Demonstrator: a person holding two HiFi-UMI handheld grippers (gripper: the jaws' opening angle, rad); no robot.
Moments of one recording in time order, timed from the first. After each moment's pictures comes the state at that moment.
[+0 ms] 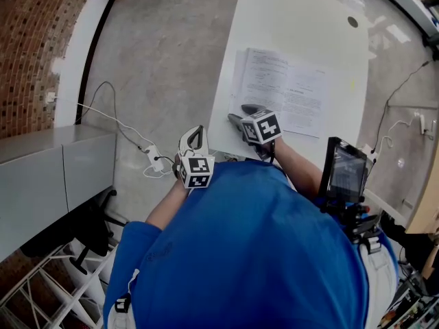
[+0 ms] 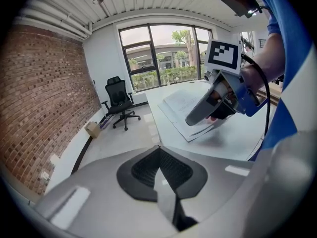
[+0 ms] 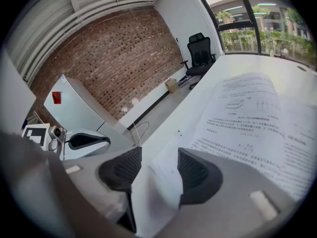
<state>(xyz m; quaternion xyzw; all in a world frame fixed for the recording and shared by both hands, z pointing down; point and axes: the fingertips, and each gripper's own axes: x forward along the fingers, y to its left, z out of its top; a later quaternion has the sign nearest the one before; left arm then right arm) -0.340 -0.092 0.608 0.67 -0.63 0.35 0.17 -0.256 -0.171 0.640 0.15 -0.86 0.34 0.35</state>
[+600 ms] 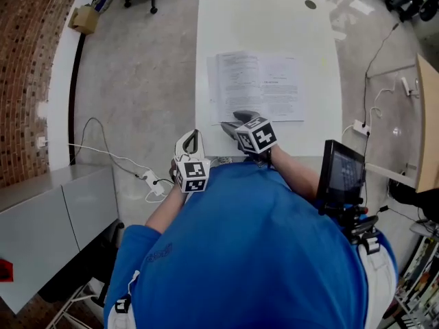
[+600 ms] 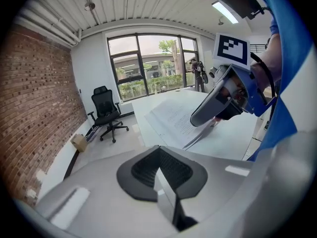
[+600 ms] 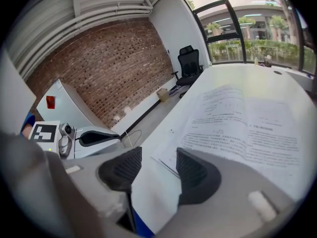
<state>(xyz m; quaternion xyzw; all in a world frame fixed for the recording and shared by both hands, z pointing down) -0.310 -0.113 0.599 0.74 -0.58 0.33 0.12 -0.216 -0.159 0.611 0.22 -0.86 0.33 0.32</state>
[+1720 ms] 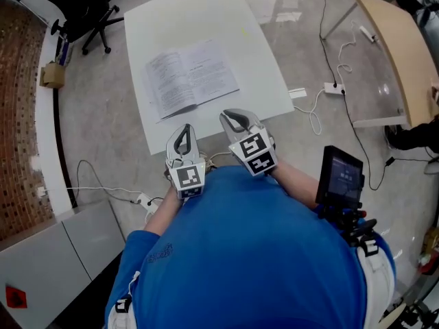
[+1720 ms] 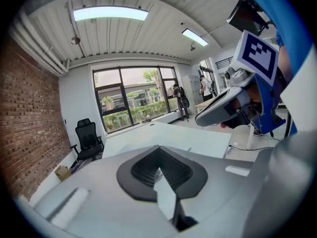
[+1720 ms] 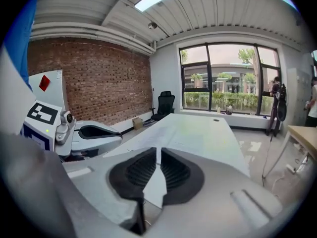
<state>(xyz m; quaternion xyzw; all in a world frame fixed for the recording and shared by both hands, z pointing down) -0.093 -0.067 0.494 0.81 -0.53 0.22 -0.02 0.006 -0.077 0.493 0.43 -0.87 0.14 0.21</state>
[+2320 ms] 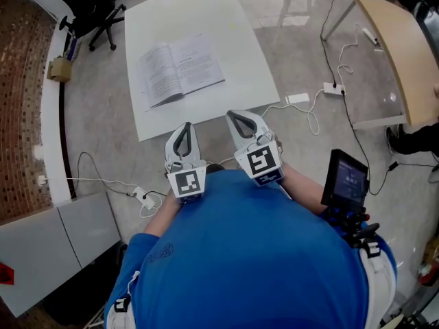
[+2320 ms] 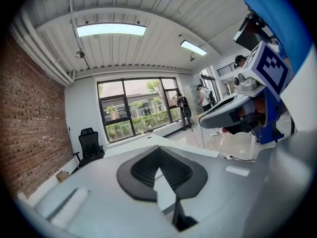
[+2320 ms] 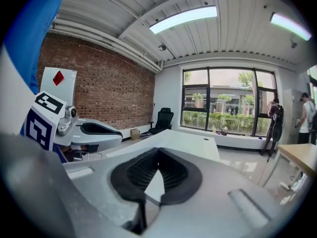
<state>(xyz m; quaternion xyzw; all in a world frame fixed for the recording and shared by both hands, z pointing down) -0.022 0.000 0.448 0.81 -0.56 0.17 -0.05 0.082 -0.005 0.443 0.45 -0.88 0.04 0.15</state>
